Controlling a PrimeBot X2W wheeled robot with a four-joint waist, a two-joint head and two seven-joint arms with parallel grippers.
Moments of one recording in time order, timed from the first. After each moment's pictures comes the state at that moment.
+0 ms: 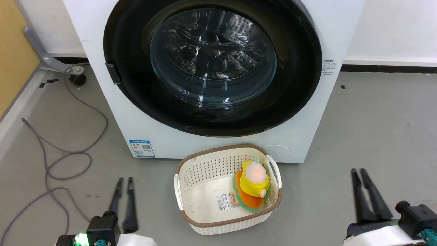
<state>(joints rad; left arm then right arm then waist) 0.06 0.06 -0.05 0.06 -0.03 0.12 -0.26 0.03 -0.06 -0.04 0.09 0.18 0.13 -0.26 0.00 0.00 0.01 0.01</state>
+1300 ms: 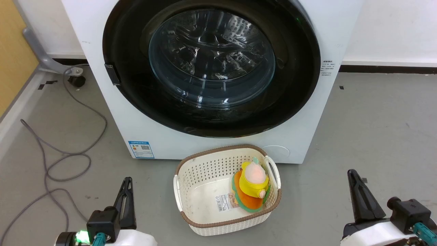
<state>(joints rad) 0.06 0.05 -0.04 0.04 -0.03 0.08 -0.18 0.03 -0.06 -0.03 0.07 0.14 0.13 -0.18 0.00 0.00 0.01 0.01</state>
